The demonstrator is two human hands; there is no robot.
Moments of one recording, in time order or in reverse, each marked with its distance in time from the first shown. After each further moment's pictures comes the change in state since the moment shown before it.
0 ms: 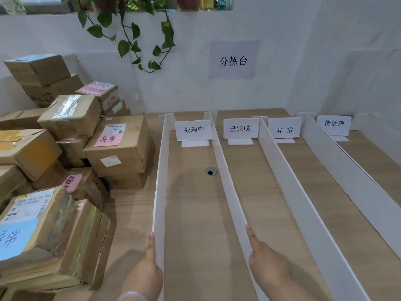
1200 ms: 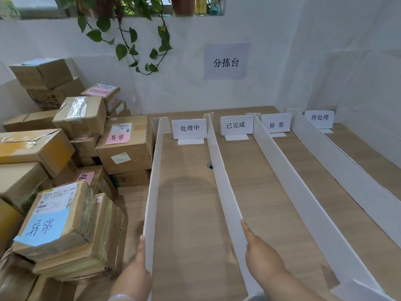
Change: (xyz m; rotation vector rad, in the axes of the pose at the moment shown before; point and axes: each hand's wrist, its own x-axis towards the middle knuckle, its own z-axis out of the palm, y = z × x) left_hand -0.020 -0.083 -0.028 -0.016 -0.042 0.097; right_hand -0.054 -0.038 0.030 0.202 0.024 0.006
